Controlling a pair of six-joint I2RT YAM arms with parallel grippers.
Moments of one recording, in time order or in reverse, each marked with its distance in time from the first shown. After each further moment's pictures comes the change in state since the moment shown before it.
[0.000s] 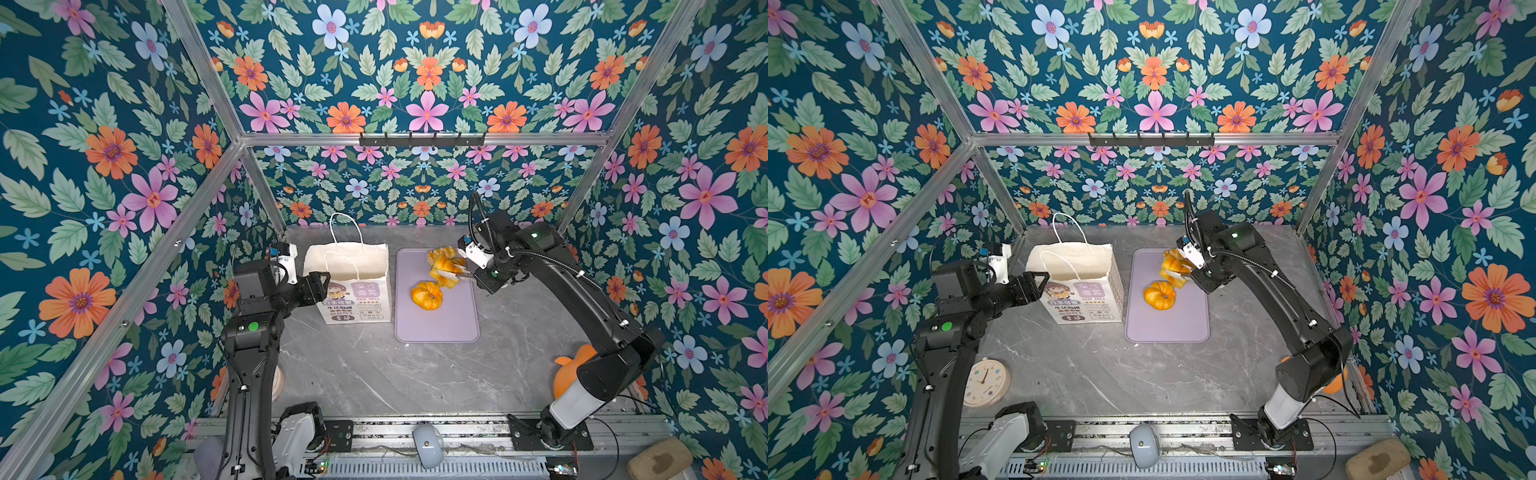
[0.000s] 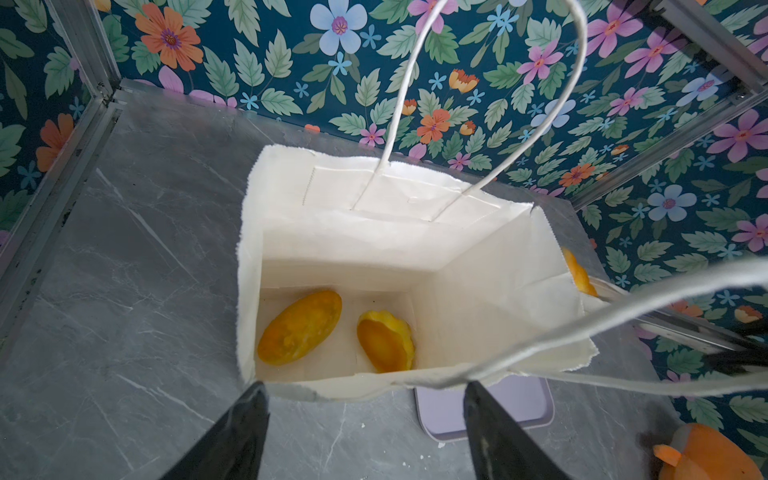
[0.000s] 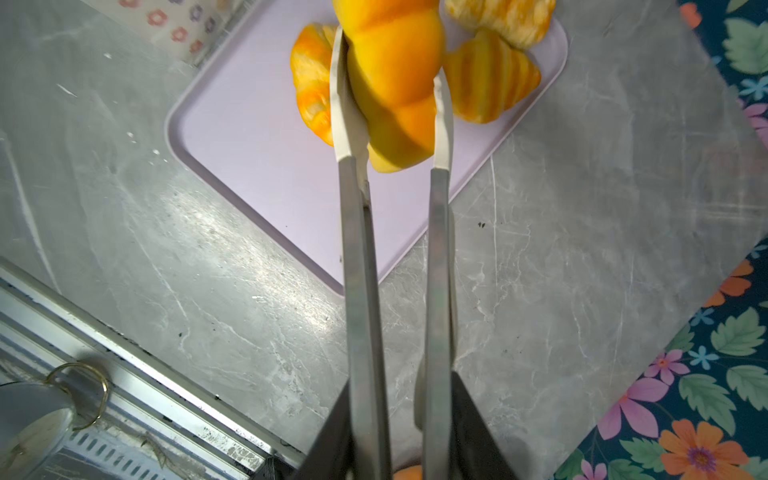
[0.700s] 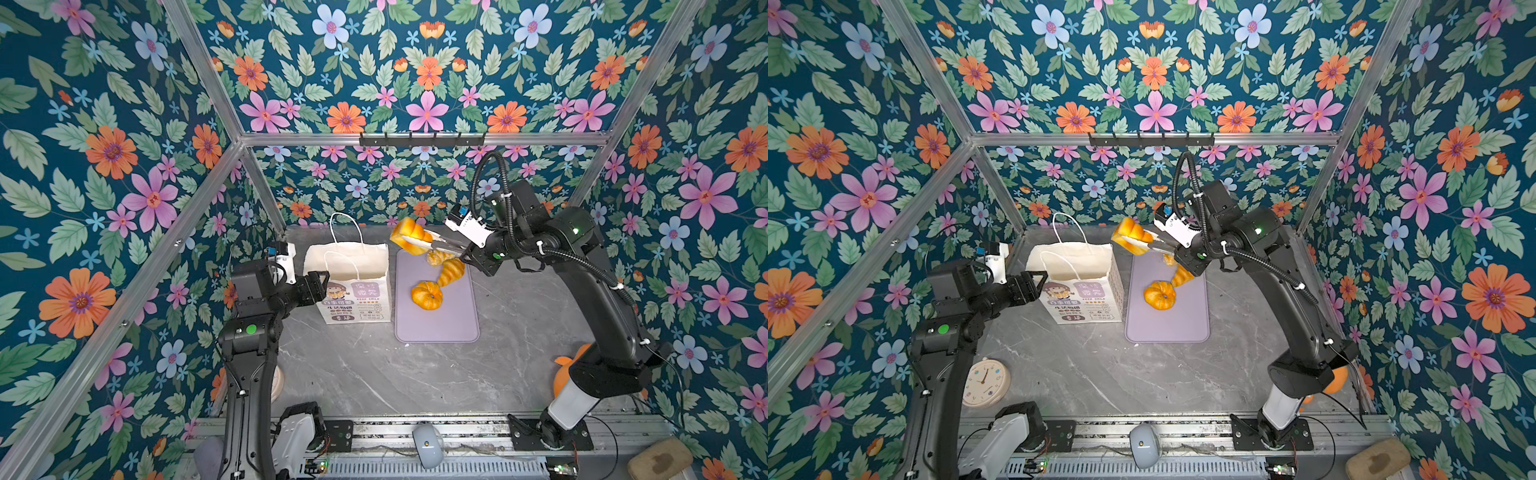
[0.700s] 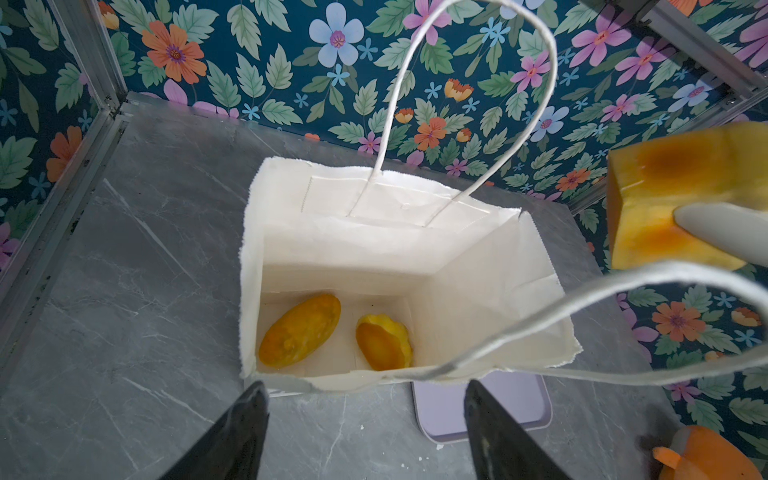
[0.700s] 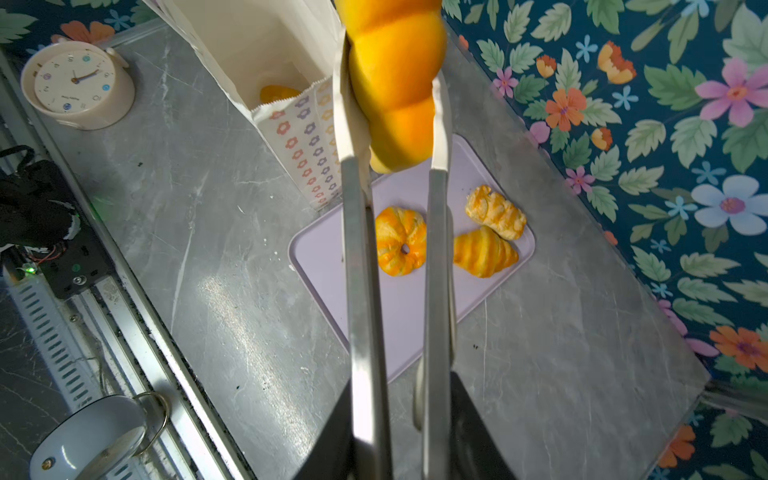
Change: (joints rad) left arm 0.000 -0.017 0.021 -0.016 -0.005 0.000; right arm 0.106 0.107 0.514 -0.089 -0.116 -0.083
